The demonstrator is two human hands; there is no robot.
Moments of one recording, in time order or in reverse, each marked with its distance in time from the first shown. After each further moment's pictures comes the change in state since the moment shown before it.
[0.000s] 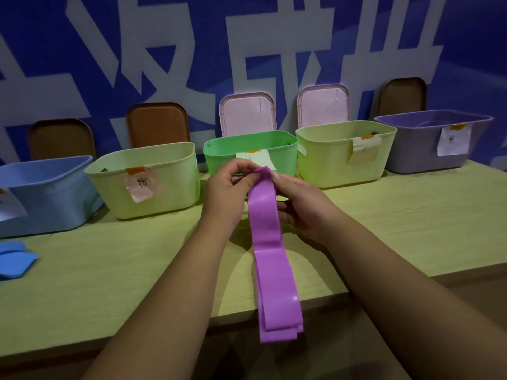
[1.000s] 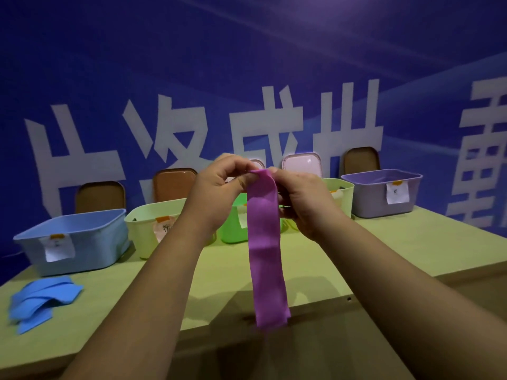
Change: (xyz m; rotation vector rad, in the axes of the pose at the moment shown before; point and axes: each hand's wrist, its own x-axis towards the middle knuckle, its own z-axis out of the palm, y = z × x) left_hand -0.050 0.199 -0.056 0.066 -0.190 0.363; right_hand -0.118 -0.142 0.083 -0.188 0.177 -0.326
